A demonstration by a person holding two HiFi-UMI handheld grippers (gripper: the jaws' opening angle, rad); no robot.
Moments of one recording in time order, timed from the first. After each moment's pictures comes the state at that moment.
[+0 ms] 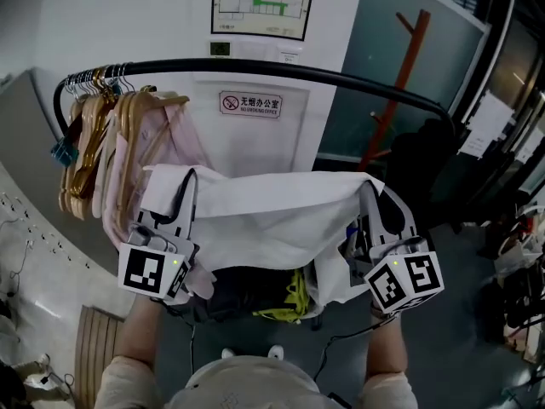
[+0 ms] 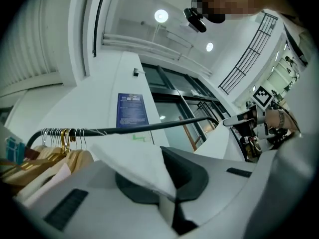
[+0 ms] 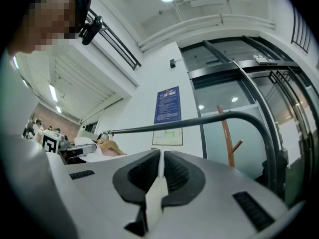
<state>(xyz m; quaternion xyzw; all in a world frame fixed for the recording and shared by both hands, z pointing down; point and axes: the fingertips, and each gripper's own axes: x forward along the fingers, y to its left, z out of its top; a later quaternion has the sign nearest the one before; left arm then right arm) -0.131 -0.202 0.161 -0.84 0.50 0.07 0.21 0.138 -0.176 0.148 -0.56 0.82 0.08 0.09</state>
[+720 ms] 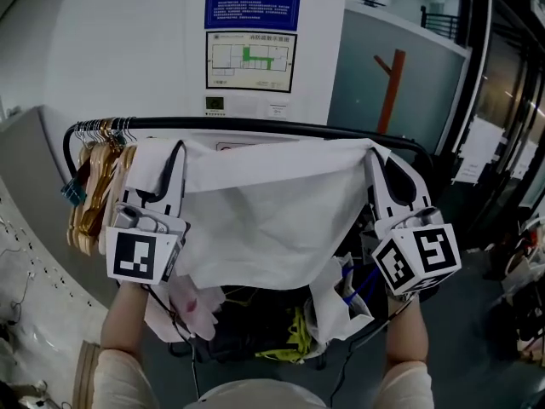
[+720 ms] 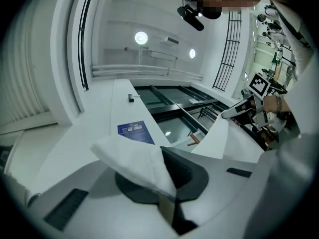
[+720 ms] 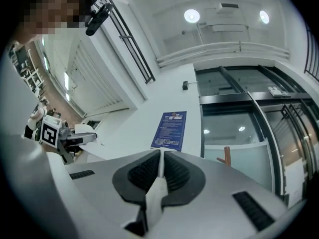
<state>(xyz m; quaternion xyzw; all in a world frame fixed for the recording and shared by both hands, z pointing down) -0.121 -0.207 0.016 -0.77 0.51 0.12 0.35 0.145 -0.187 0.010 -0.55 0.80 0.23 0.11</state>
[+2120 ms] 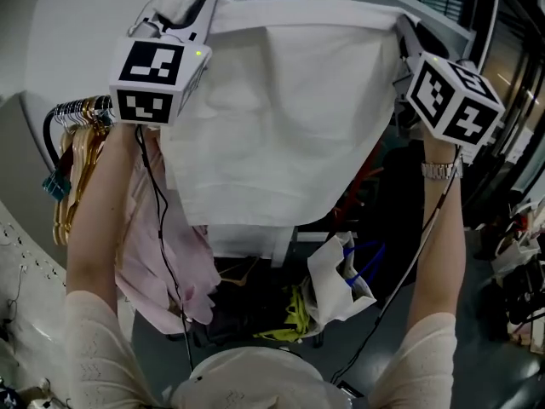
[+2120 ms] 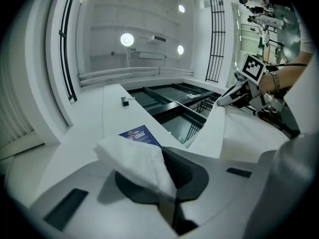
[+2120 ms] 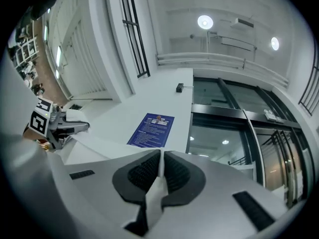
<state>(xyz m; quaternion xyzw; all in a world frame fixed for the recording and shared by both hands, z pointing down) -0.100 -0.330 -0.133 -0.74 0.51 0.07 0.44 0.160 -0.294 -0.141 -0.63 0.71 0.29 0.09</state>
